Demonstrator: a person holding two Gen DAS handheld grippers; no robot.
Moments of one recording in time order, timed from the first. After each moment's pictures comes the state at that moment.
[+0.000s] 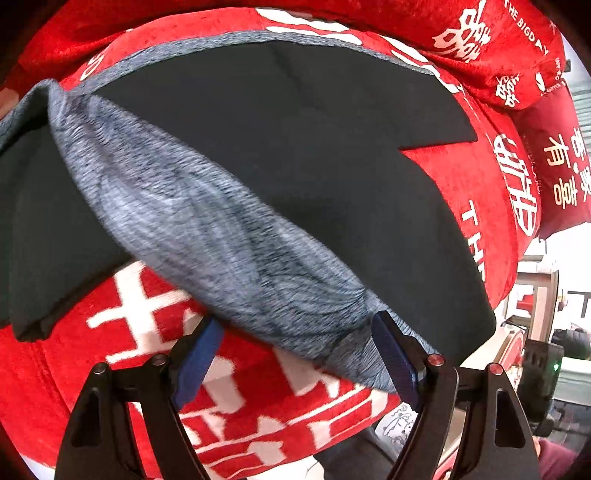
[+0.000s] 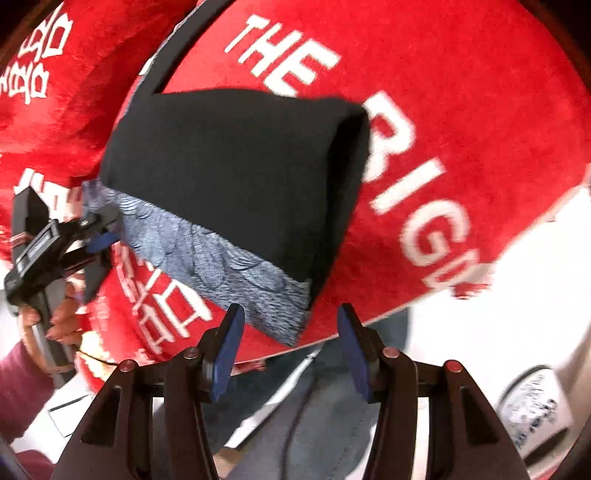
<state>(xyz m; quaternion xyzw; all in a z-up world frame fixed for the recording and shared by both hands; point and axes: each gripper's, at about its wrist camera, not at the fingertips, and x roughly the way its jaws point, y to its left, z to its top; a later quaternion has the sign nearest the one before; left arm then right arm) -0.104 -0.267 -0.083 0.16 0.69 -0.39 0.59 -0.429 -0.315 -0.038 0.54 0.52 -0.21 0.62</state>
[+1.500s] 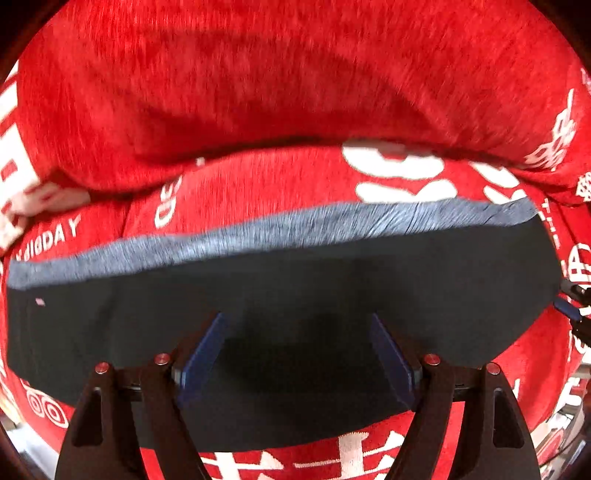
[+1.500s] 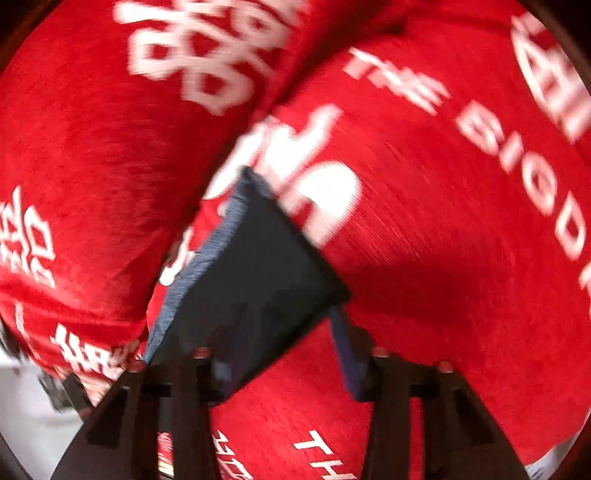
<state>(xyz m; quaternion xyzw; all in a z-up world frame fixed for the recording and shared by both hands) 0.009 -0.326 -0.055 0.18 0.61 -0.25 0.73 -0.305 -0.604 -0.001 0.56 0.42 -0.27 0.65</state>
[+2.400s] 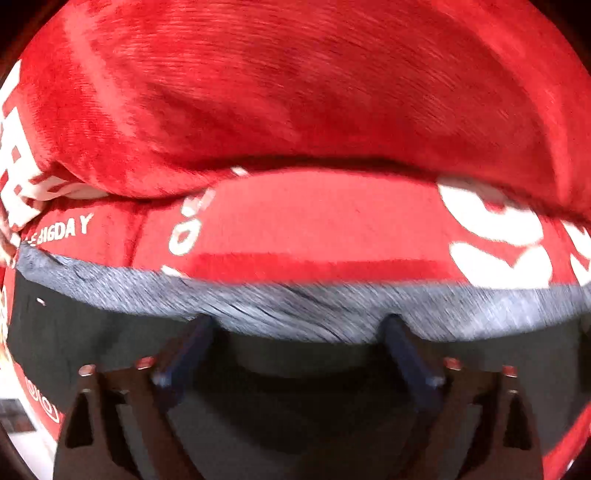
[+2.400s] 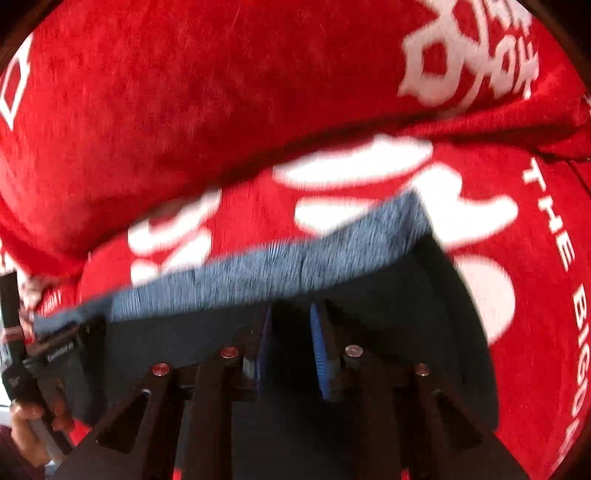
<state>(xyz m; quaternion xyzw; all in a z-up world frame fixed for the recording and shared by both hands) 0.074 -0.340 -0.096 0.17 0.59 -0.13 0.78 -0.159 -0.571 -0.018 0.31 0.52 -0.25 0.75</state>
